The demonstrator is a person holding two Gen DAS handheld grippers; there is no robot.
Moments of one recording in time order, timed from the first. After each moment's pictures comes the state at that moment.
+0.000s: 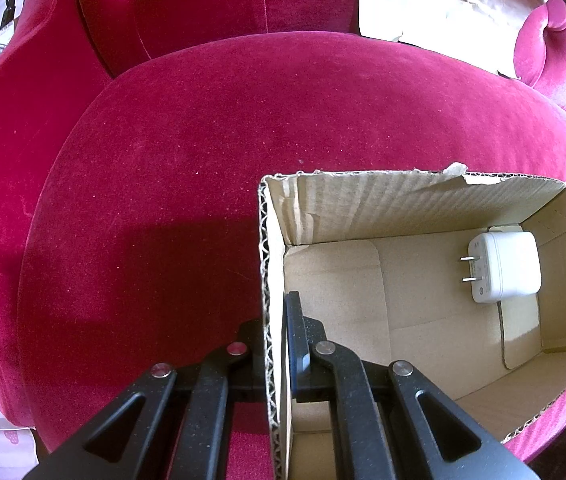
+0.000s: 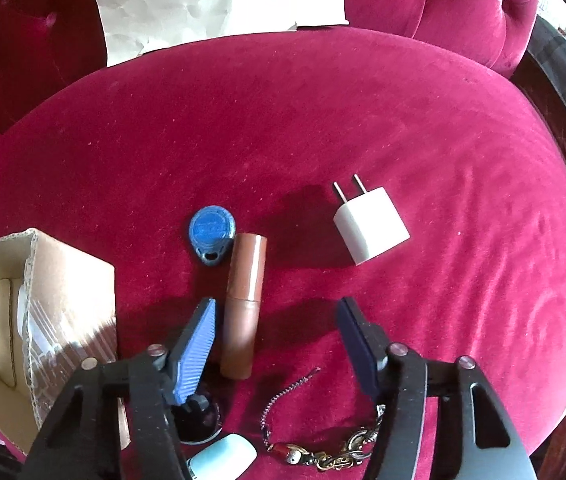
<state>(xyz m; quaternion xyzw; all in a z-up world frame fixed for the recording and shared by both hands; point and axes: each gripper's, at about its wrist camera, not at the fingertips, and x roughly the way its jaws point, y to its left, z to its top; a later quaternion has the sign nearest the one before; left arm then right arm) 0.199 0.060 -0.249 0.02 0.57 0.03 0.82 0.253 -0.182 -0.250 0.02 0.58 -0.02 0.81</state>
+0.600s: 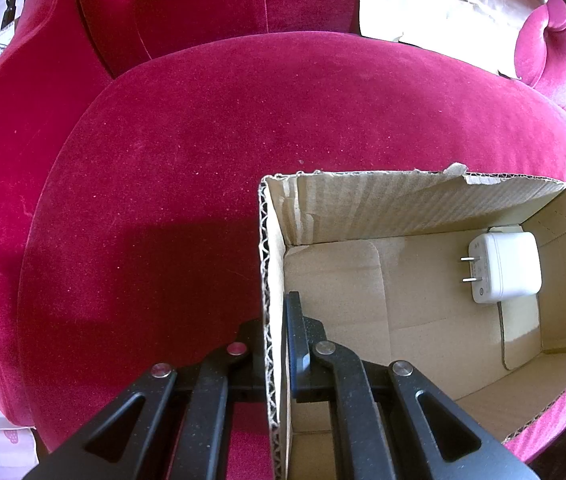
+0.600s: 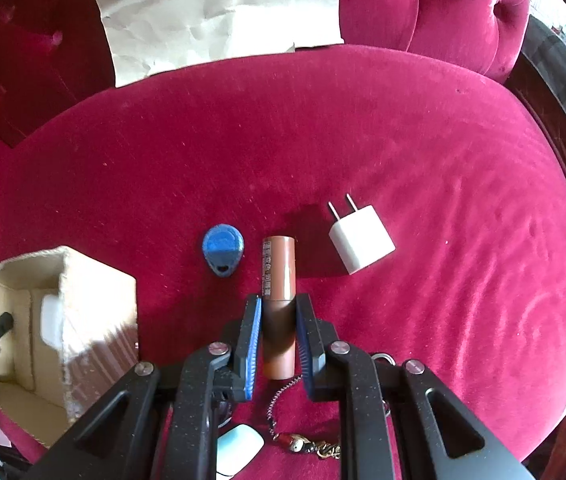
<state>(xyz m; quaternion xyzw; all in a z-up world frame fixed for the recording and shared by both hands) 0.199 0.061 -0.249 0.02 0.57 0.03 0.82 0.241 -0.194 -0.229 0.03 0.57 -0.02 0.82</state>
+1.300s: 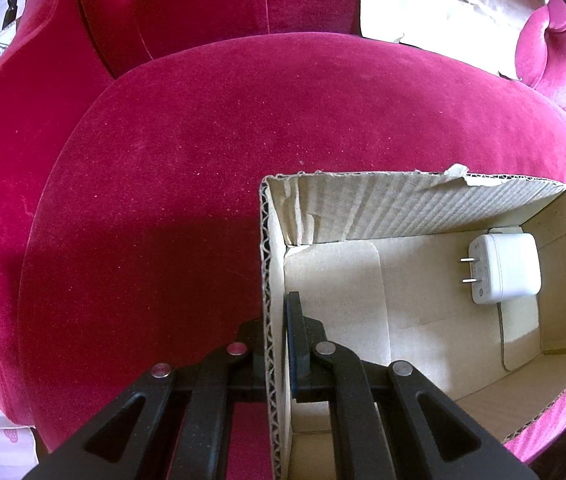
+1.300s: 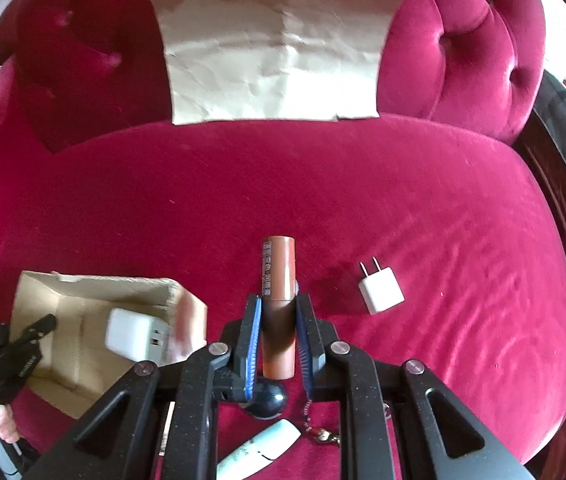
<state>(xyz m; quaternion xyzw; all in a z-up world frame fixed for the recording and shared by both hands) 0.201 0.062 -0.249 0.02 0.57 0.03 0.82 0.221 -0.158 -0.168 0.00 0.51 0.03 0.86</state>
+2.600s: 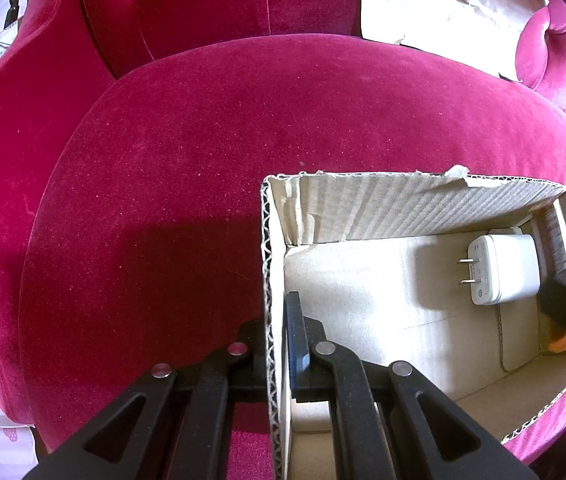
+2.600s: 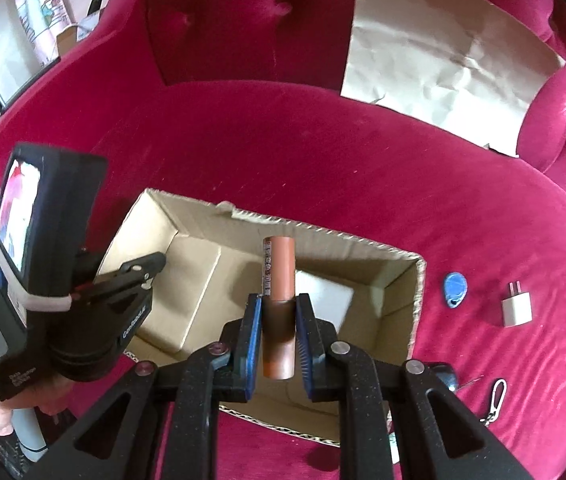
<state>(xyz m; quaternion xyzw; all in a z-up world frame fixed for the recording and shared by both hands) 0.200 0.062 -0.249 0.02 0.57 0.03 0.82 0.194 -0.026 -0.181 -0.07 0.52 0.18 0.83</state>
